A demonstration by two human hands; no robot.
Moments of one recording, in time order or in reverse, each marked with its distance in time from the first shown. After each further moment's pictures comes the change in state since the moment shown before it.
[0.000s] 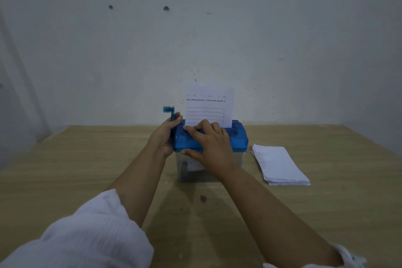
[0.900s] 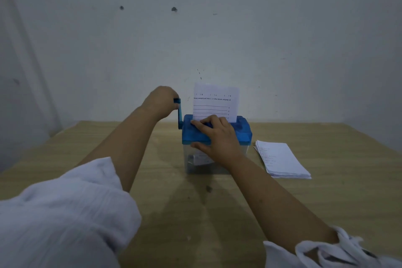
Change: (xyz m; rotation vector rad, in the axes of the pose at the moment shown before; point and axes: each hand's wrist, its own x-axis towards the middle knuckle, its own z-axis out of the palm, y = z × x) left_hand -0.022 0.088 0.013 1.911 0.010 0.494; right_hand -0.001 0.005 -0.004 -0.026 -0.049 0.003
